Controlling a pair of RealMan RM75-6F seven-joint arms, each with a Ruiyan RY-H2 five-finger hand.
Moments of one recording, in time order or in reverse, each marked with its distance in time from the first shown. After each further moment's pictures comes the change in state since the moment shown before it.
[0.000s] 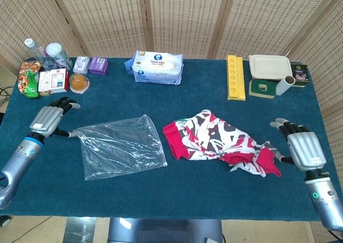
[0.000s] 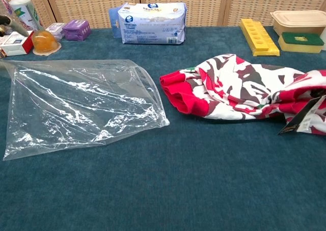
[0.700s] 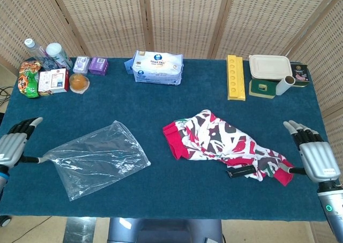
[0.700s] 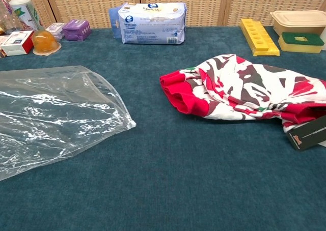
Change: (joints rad) left arm 0.262 0.280 0.049 -0.419 -0.104 0.164 0.199; right arm -0.082 0.068 -0.038 -0.040 -0.036 0.057 0.028
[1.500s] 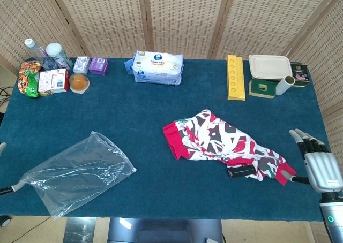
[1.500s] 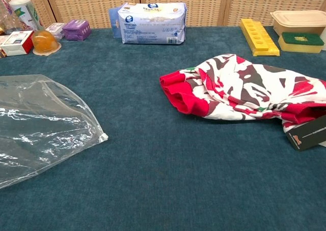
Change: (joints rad) left arm 0.318 -0.011 0.046 -0.087 0.096 0.386 0.136; right arm -0.075 -0.034 -0.018 -0.008 -0.002 0.060 -0.014
